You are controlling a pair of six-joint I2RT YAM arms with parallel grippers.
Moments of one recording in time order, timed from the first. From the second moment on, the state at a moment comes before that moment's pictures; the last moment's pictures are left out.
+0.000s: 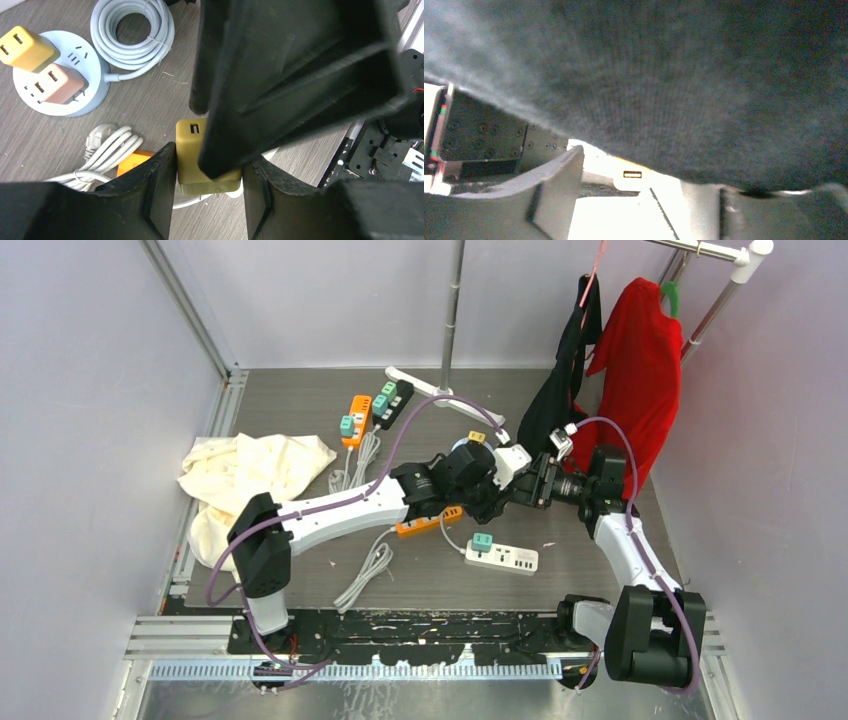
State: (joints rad) left arm -1.10 1.80 1.54 -0.37 0.00 -0.05; right arm -0.13 1.11 0.58 -0.03 -1.21 0.53
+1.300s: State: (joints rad) left arm -0.18 1.43 0.97 -0.67 -0.08 -0.48; right arm -0.14 1.09 0.58 -0.21 -1.16 0.28
